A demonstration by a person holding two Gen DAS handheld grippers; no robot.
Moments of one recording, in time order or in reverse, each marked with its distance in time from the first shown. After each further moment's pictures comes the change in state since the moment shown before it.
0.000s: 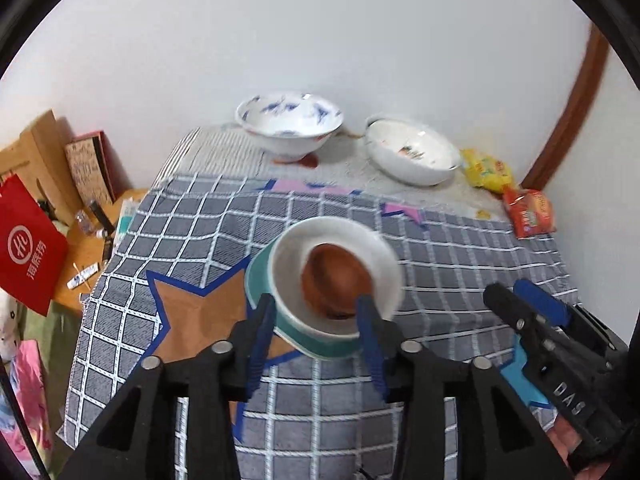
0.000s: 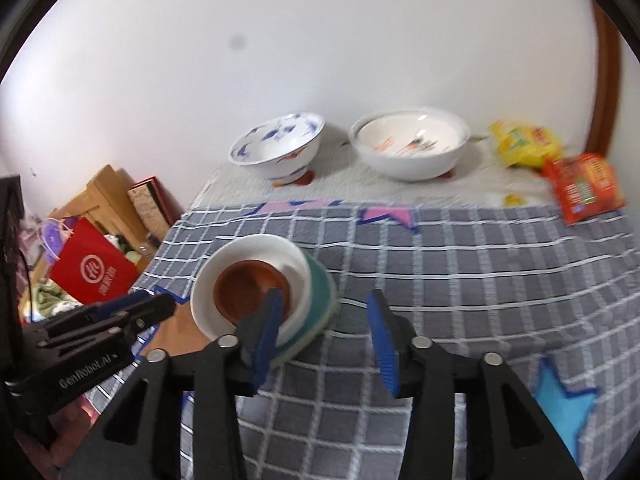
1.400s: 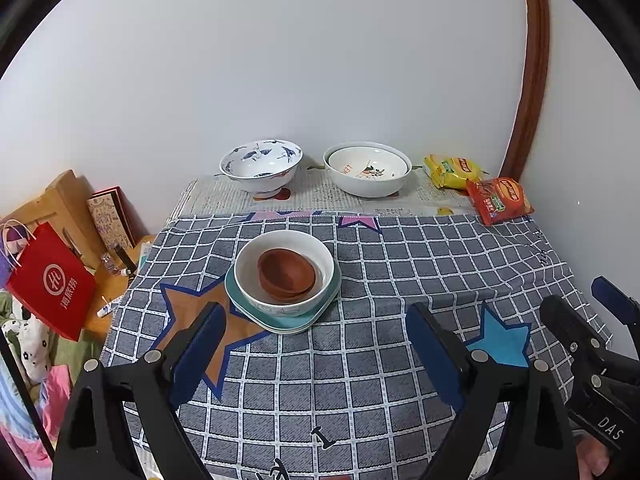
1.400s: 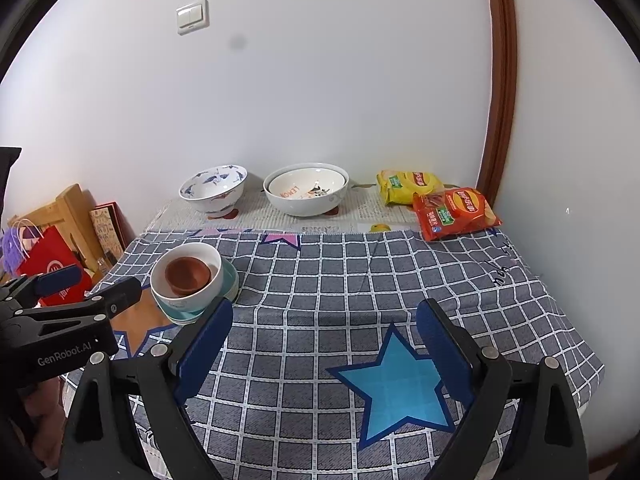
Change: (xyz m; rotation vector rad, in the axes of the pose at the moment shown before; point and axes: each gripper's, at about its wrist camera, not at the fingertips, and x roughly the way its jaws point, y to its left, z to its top) left arm -0.074 -0.084 -0.044 0.124 -0.130 0.095; right arm -0.134 -0.058 -0.050 0.008 -0.180 -0.197
